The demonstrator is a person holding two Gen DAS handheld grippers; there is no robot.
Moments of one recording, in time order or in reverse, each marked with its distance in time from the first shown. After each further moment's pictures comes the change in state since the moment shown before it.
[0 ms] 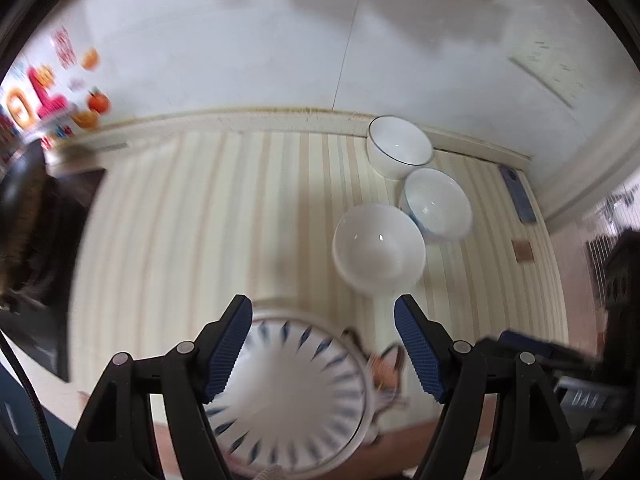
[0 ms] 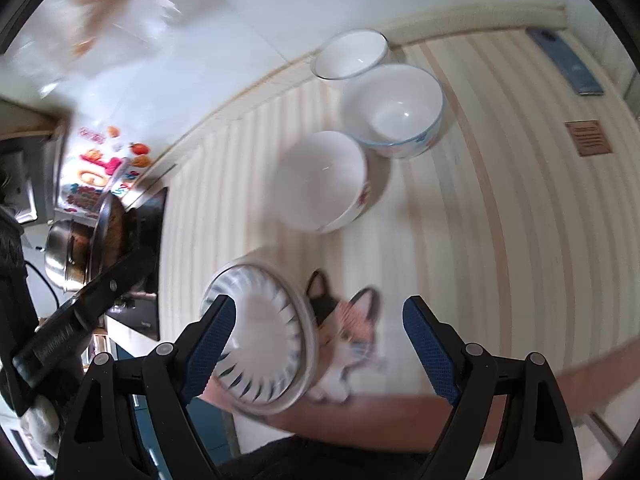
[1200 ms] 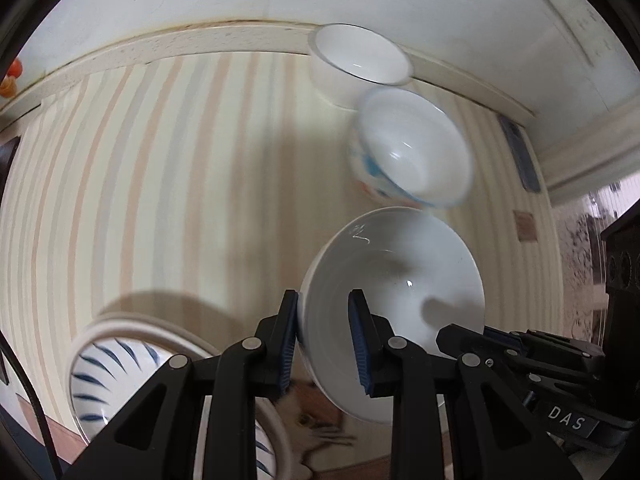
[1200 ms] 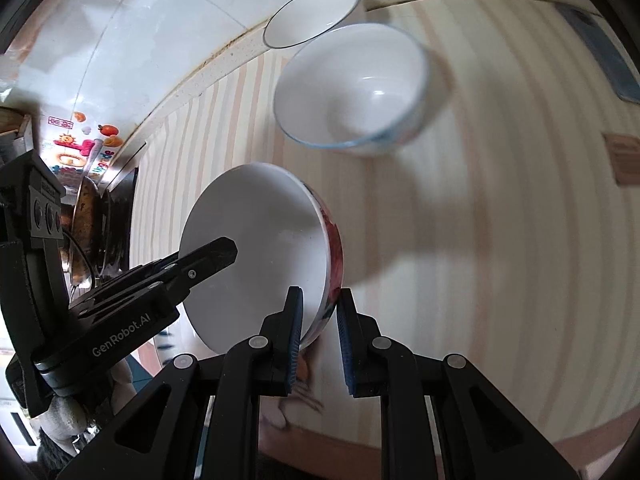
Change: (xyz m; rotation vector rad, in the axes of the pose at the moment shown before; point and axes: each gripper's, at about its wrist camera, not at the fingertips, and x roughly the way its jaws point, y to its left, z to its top) left arm 0.095 -0.060 -0.011 0.014 0.185 -0.089; right arm 0.057 -0.058 0.042 -0.044 0.116 -0.010
